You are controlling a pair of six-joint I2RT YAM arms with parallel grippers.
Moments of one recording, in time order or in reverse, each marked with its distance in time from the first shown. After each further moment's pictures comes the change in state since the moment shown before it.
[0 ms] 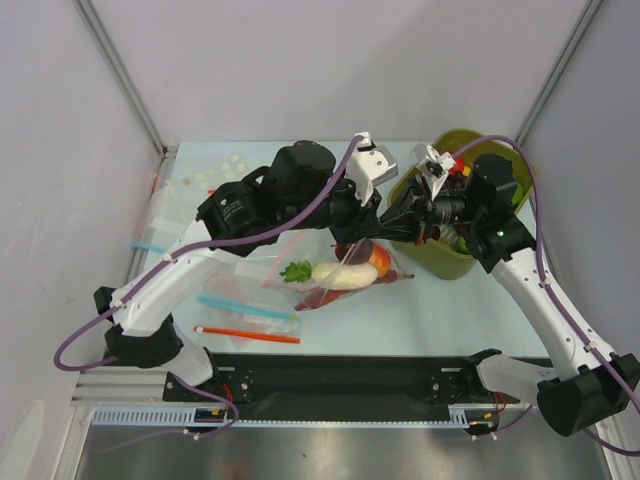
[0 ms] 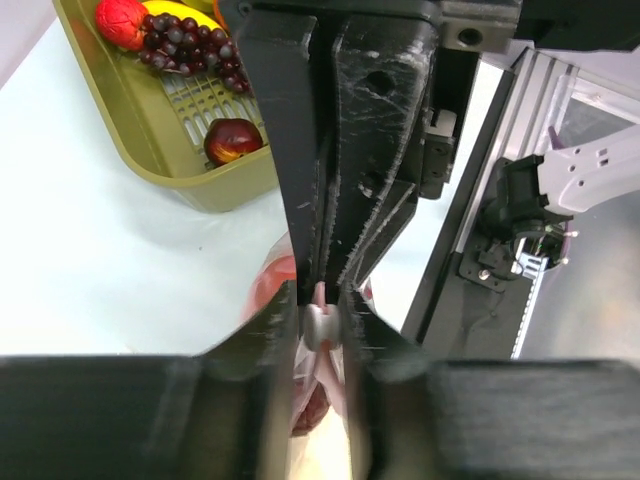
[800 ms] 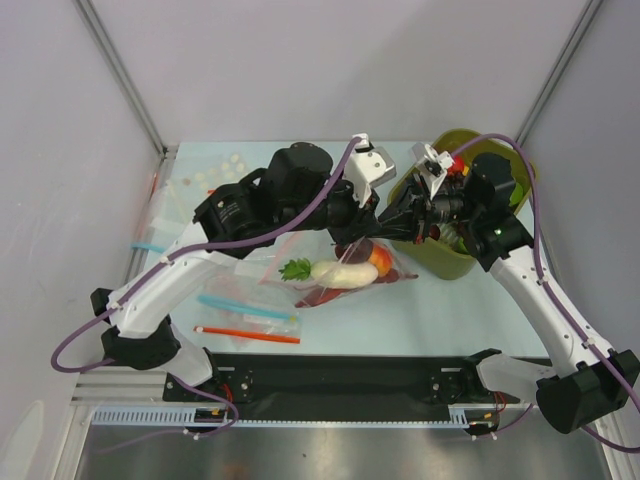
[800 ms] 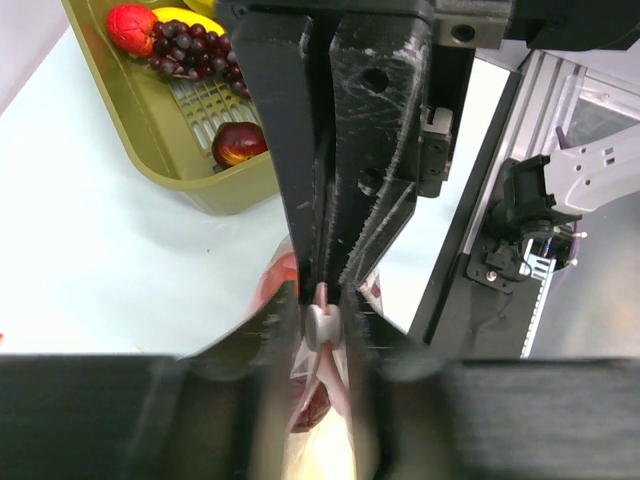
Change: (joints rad) left arm -0.004 -0.019 -0.020 0.014 -0.017 0.021; right arm 0.005 0.016 0.005 0.029 -0.013 0.009
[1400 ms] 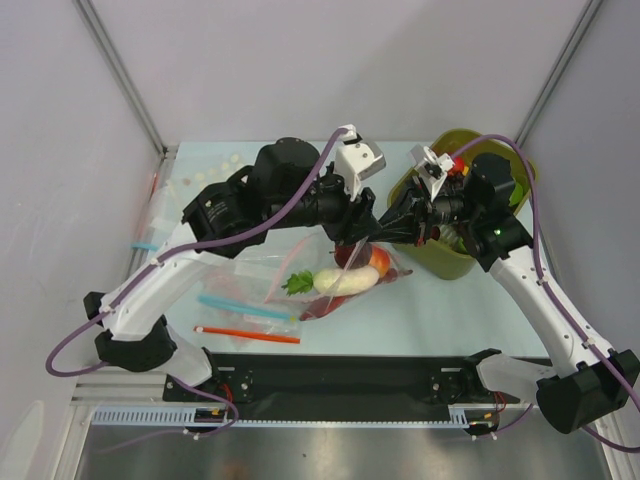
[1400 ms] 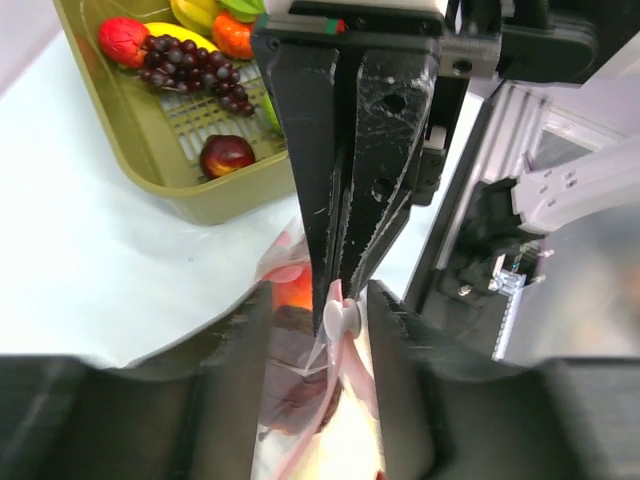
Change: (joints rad) left arm 0.018 -0.024 0.000 0.014 0.042 -0.061; right arm 0.004 0.000 0.000 0.008 -0.044 0.002
